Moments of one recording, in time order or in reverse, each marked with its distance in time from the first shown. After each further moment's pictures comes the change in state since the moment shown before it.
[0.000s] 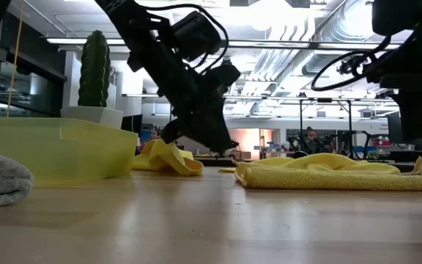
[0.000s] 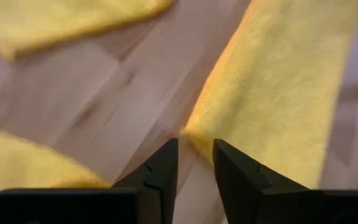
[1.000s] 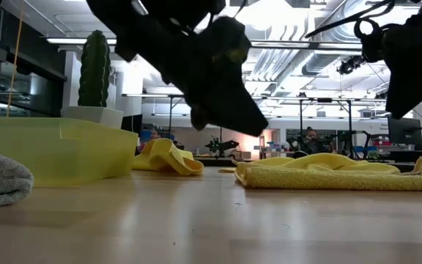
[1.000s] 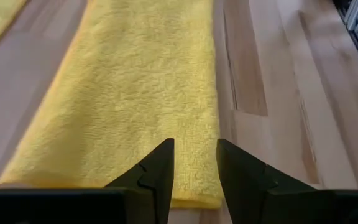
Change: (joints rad) left arm -0.242 0.069 0.002 0.254 -0.084 0.310; right arm -0.008 -0.215 0.000 0.142 -0.004 -0.204
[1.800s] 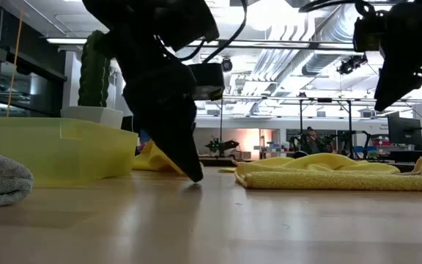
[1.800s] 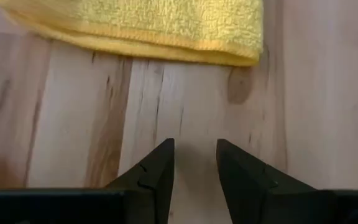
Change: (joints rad) left arm -0.033 -0.027 -0.004 -0.386 0.011 0.002; right arm 0.000 0.016 0.000 0.189 -0.067 -0.213
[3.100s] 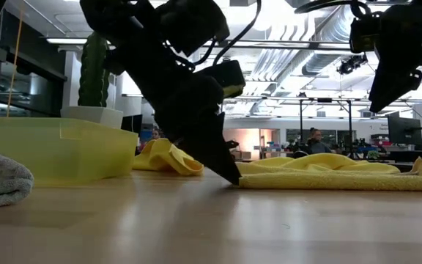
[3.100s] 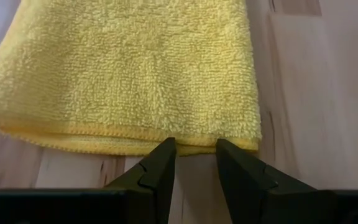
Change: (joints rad) left arm -0.016 0.105 0.008 0.208 -0.081 0.093; right arm 0.000 0.024 0.000 0.022 0.021 0.031
